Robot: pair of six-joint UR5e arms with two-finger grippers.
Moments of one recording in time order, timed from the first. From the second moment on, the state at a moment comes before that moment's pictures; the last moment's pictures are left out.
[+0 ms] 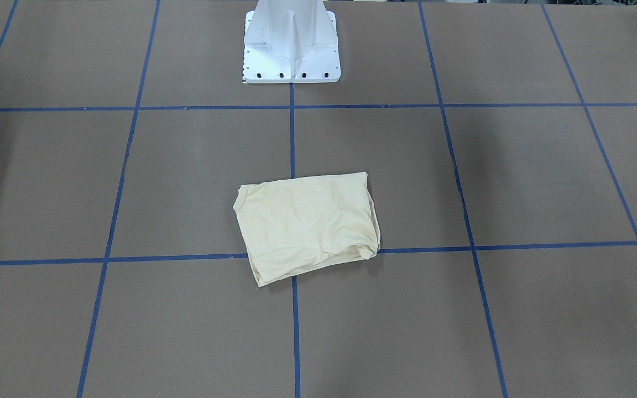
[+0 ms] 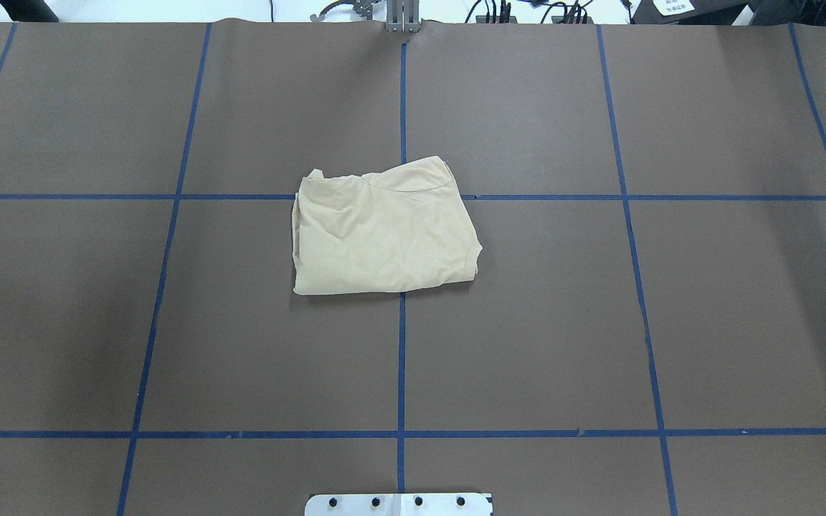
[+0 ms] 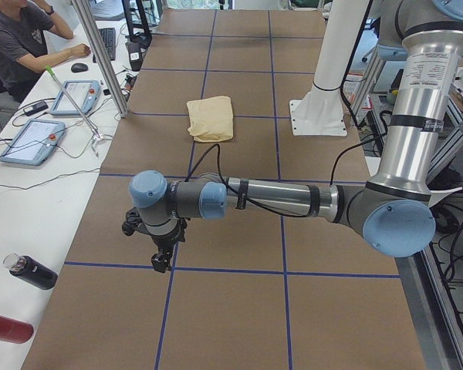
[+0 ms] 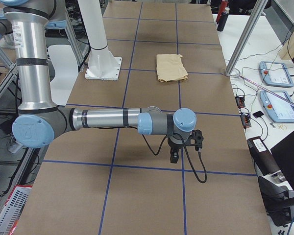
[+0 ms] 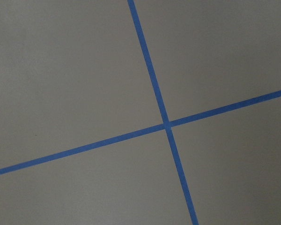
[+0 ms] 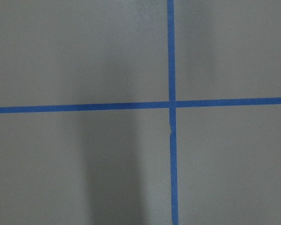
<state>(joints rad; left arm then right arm) -1.56 -1.72 -1.49 -1.49 -2.30 0.27 1.54 -1.54 1.59 -1.61 2.41 0.08</state>
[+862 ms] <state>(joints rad) -1.57 -1.67 -1.51 -1.50 -2.30 0.25 1.54 -1.56 1.60 -1.59 2.41 0.08</state>
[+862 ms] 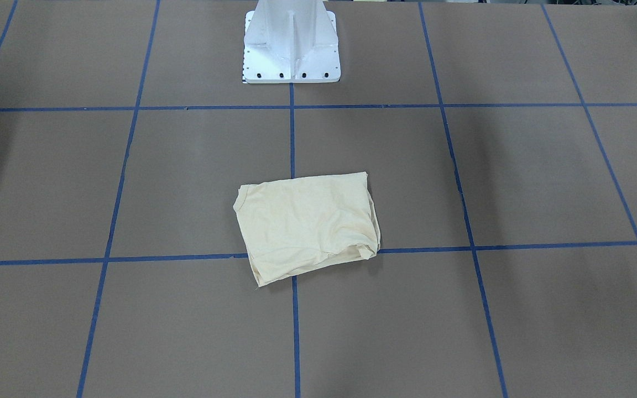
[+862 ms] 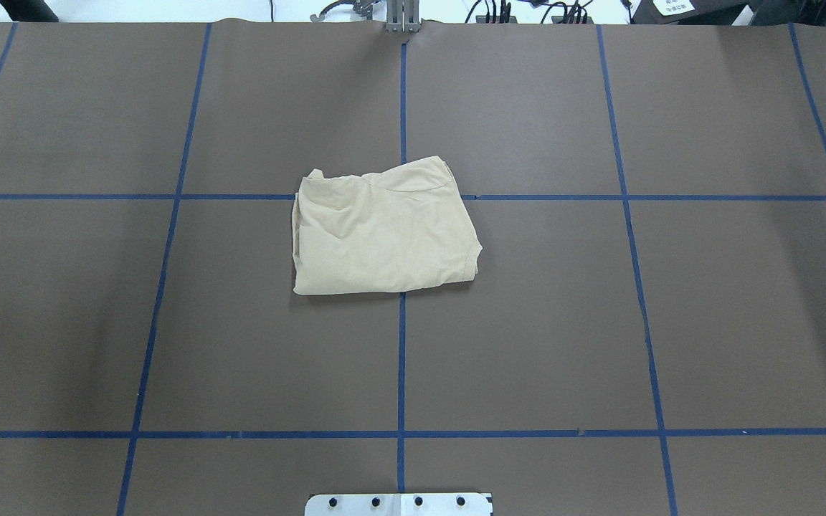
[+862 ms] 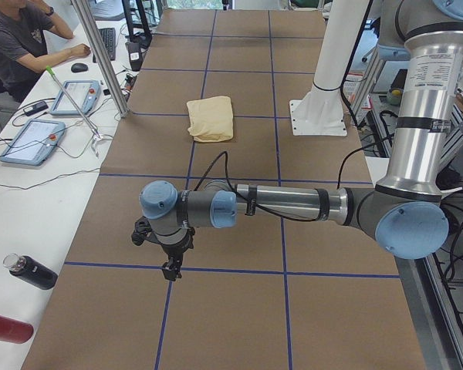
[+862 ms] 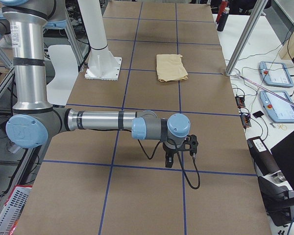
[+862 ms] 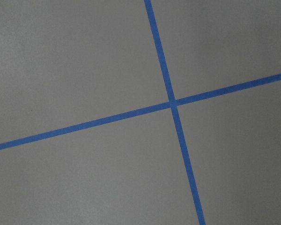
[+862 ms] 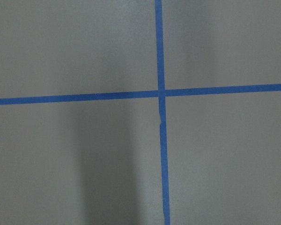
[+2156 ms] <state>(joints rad) -1.57 -1.66 -1.51 -1.52 -2.30 0.14 1.54 -1.55 1.60 -1.59 2.41 0.15</state>
